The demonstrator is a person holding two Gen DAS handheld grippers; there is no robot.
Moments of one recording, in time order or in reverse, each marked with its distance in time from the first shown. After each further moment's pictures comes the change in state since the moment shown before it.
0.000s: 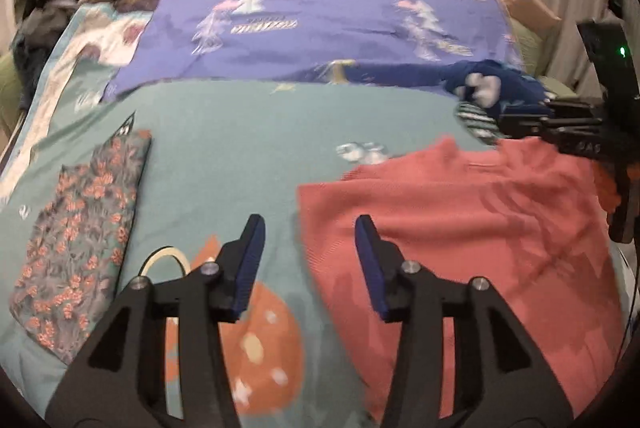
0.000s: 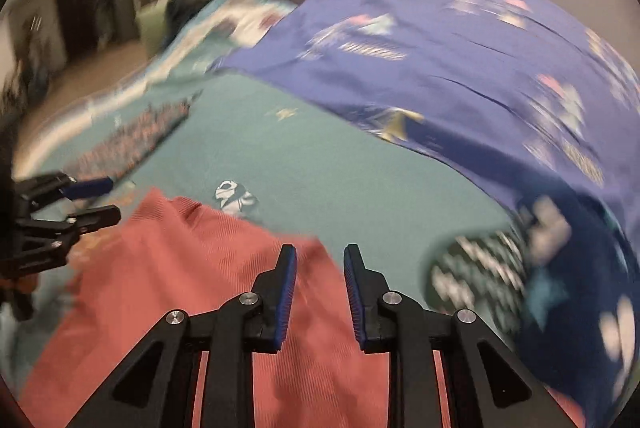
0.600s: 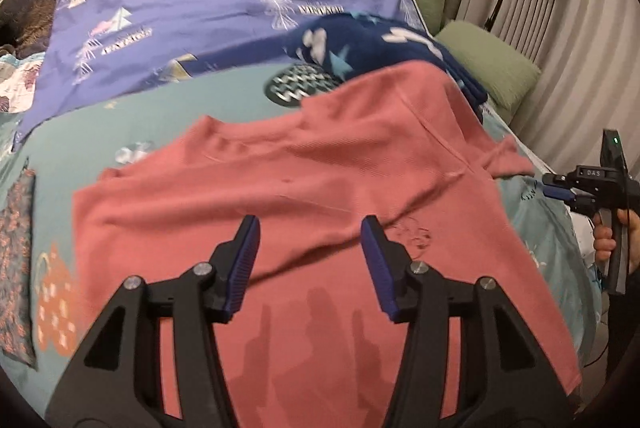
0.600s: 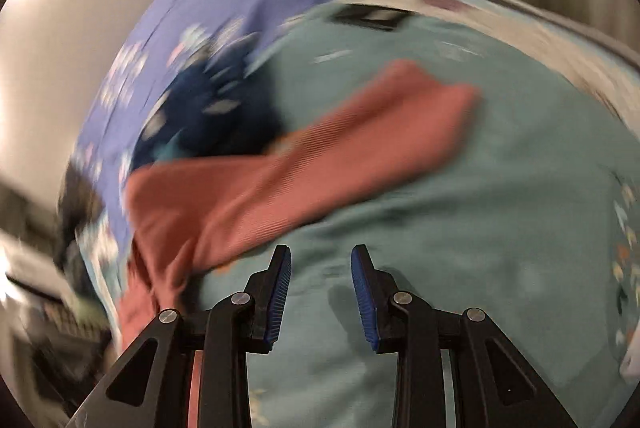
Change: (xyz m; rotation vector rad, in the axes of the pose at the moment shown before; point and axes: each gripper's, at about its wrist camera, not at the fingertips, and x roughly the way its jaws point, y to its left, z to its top) left arm -0.008 -0.188 -0.006 0.190 0.114 -0.207; right arm -0.207 -0.182 -0.352 1.289 -0.112 -0.139
